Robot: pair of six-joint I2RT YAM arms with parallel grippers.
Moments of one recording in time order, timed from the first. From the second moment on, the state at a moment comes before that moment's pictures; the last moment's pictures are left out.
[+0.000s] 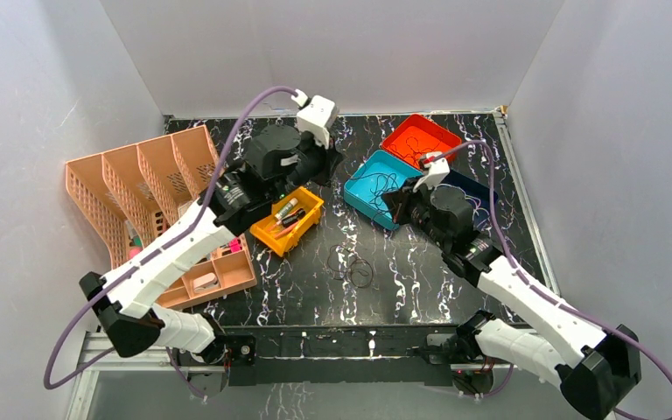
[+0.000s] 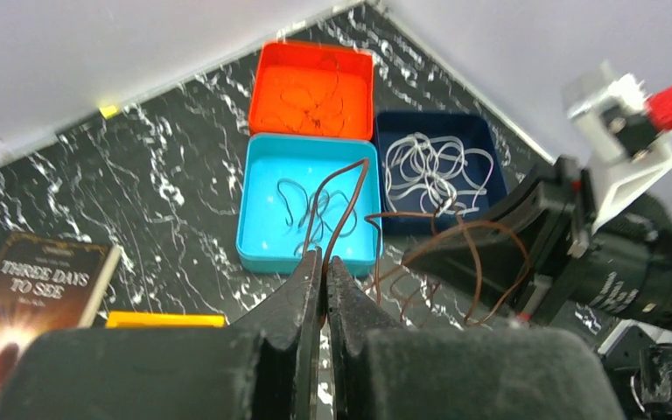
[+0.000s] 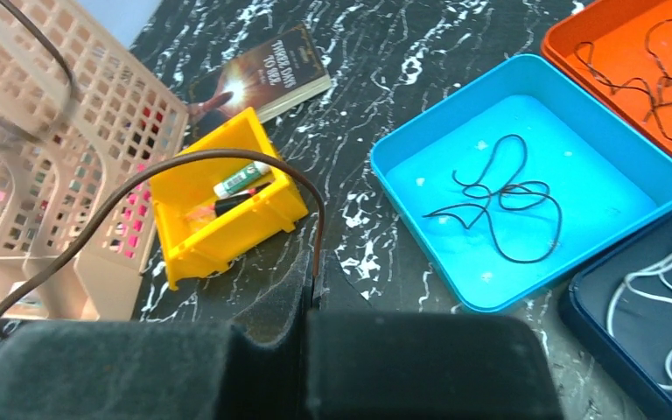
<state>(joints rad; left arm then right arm) -0.87 1.33 1.55 -0.43 -0.17 -0.14 0.67 0.91 0.70 0.01 0.09 0.39</state>
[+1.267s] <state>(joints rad) -0.64 2.24 1.89 -0.25 0.25 -0.24 0.31 1.79 1.15 0.05 -0.03 0.36</state>
